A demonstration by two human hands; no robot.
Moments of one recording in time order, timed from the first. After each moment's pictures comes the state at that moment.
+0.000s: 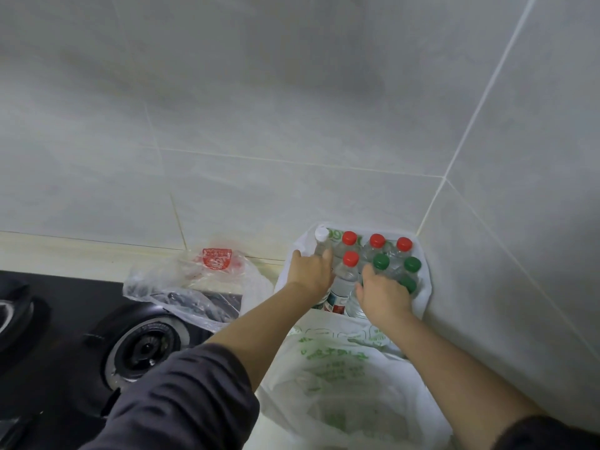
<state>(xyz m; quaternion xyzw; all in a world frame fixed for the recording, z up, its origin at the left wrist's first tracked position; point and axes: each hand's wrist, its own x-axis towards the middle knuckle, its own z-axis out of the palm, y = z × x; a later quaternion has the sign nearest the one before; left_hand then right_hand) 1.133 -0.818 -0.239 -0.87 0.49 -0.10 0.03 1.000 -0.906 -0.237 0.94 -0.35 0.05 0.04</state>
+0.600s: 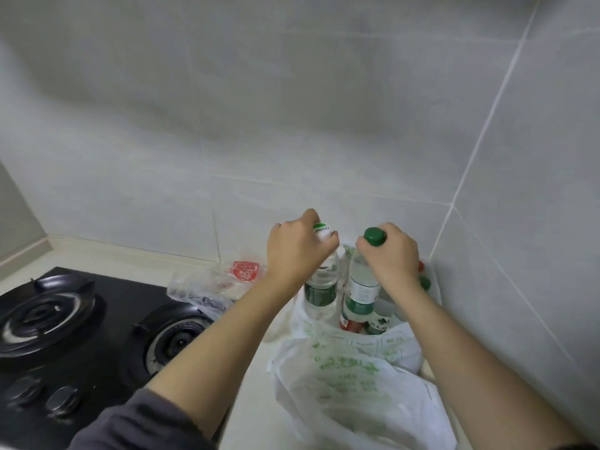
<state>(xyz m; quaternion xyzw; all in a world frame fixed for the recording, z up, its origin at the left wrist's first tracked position) 1.094 -0.726 -0.101 -0.85 0.33 -0.20 -0.36 1.007 -0.867 -0.118 0.83 -0.31 0.36 -0.28</state>
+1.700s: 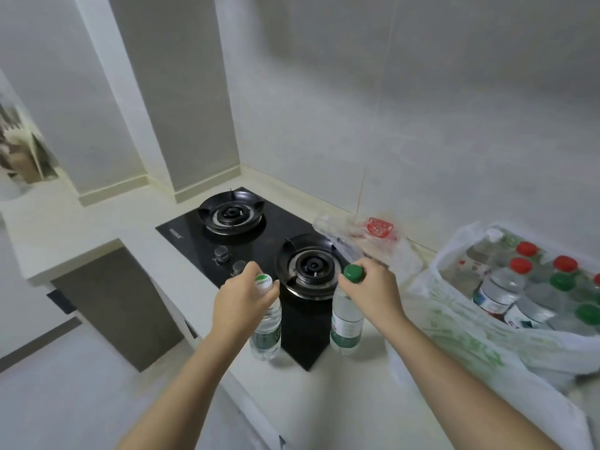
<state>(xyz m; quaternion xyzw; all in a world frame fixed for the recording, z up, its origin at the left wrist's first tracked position) 0.999 -0.414 -0.219 -0.94 -0.02 -0.17 -0.31 1.011 -0.642 -0.218 0.90 -0.05 0.15 -0.40</state>
